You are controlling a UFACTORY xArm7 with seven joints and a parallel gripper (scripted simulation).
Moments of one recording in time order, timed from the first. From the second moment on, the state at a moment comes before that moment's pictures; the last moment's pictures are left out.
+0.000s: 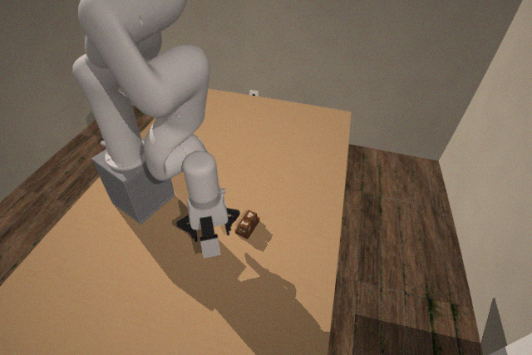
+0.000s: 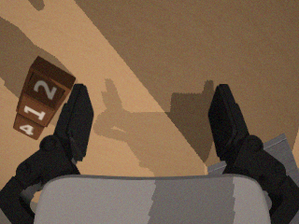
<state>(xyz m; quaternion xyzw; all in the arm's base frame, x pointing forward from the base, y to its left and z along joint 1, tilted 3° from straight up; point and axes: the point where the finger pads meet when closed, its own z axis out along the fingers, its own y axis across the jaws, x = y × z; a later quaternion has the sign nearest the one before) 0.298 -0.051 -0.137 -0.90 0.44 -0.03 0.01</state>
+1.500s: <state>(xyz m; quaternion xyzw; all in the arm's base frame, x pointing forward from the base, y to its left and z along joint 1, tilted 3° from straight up) 0.297 -0.051 -0.109 -0.90 0.44 -0.03 0.01</state>
